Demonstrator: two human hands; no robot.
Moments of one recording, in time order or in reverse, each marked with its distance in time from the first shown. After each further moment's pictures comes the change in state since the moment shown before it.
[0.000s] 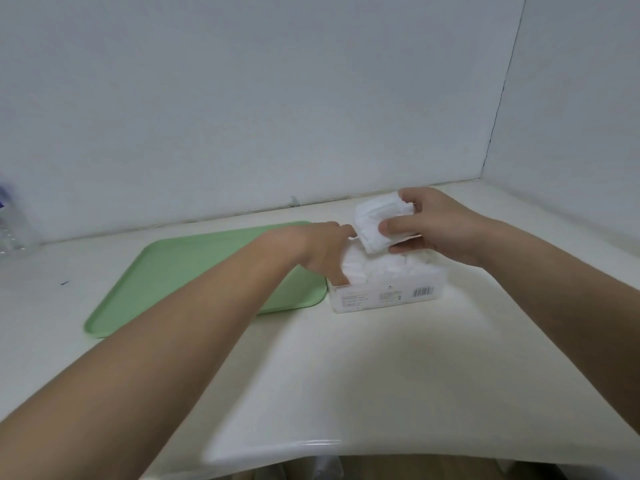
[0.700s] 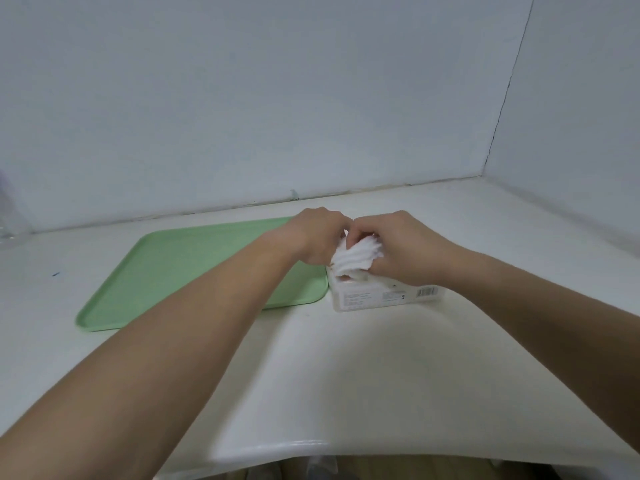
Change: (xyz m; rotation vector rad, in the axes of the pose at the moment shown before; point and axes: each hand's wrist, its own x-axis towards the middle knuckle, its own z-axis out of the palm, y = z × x) left_hand 0.008 -0.011 0.006 0.099 0.294 0.086; right_hand 0.000 0.010 0.044 -0.763 -0.062 -0.372
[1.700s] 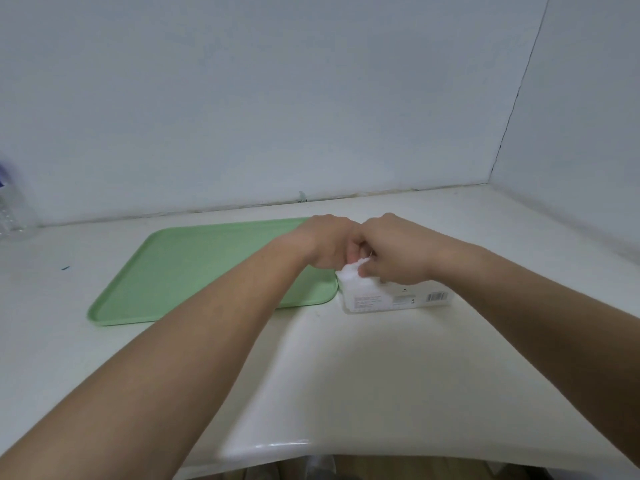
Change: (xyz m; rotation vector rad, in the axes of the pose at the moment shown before) left_hand -0.008 0.002 0.000 -0.006 -0.072 -0.044; right_hand 0.018 -0.036 -0.005 -0.241 -0.266 0.107
